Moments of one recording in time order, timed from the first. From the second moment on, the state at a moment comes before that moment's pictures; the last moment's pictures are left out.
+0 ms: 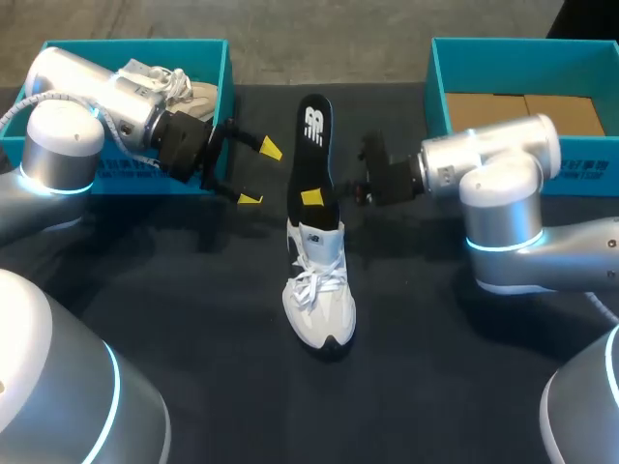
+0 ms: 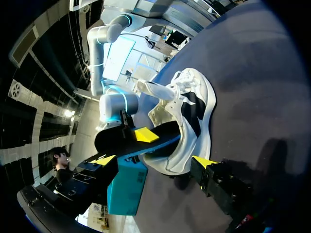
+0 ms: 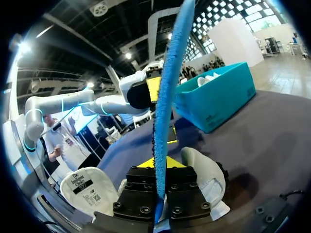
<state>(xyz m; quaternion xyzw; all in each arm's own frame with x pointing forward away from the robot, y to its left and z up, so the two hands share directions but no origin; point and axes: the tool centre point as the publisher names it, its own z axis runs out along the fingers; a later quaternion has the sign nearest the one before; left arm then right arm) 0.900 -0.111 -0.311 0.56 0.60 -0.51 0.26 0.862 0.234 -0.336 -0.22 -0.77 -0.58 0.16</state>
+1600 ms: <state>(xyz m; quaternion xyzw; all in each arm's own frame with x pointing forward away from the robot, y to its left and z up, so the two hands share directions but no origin) 0.900 -0.112 -0.311 0.56 0.60 -0.51 0.26 0.851 0.234 -0.336 -0.24 -0.81 -0.51 0.15</state>
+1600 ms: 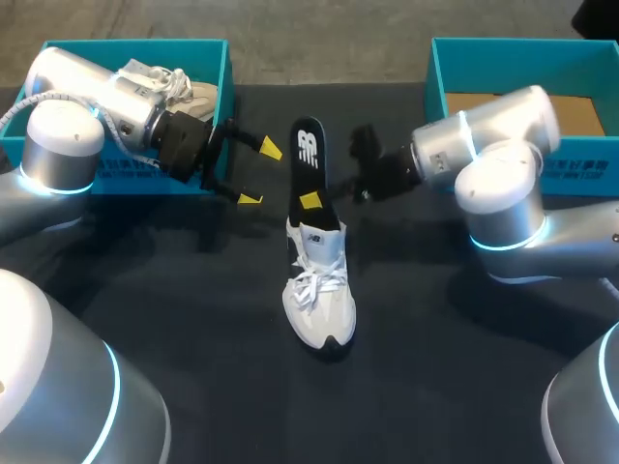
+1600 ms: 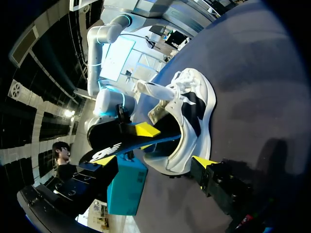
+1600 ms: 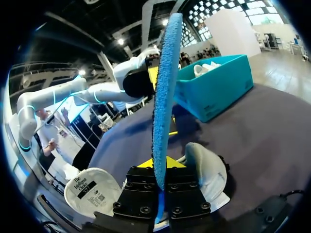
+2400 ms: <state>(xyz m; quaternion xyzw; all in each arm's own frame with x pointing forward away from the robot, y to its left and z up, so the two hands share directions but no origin) 0.900 -0.112 -0.311 0.56 0.60 -0.51 0.26 0.840 0.239 -0.337 -0.23 -0.82 -0.51 0.14</state>
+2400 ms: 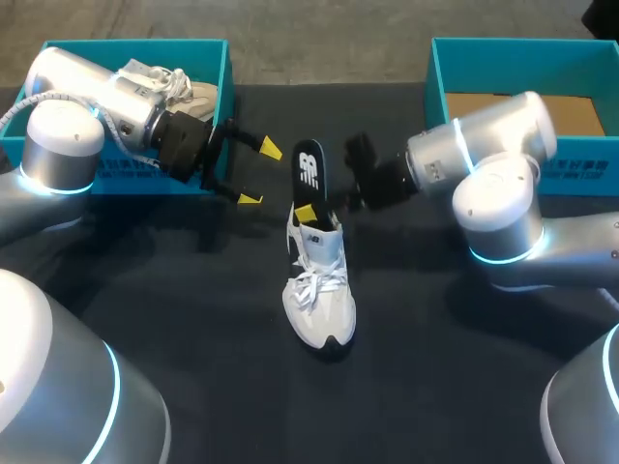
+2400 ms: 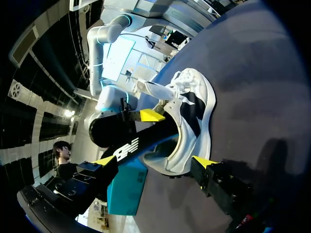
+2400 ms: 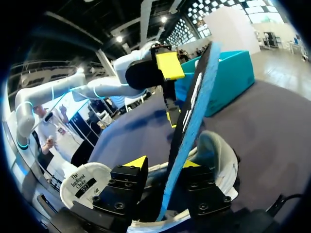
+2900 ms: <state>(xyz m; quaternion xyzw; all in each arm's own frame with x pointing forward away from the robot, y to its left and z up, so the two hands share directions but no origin) 0.900 -0.111 -0.311 0.56 0.60 -0.51 0.26 0.865 0.222 -0.327 -0.25 -0.83 -0.48 0.12</state>
